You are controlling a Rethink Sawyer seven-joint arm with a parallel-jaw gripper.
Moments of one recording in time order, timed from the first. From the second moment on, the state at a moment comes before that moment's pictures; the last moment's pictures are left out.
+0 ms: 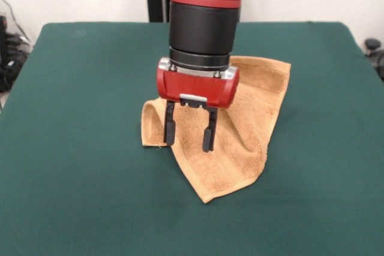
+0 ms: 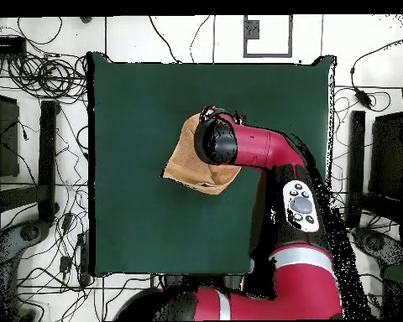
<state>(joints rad) -0.22 -0.45 0.03 1.36 -0.13 0.28 1.90</state>
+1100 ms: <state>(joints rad) -0.24 -0.44 0.06 1.37 -0.25 0.28 1.90</state>
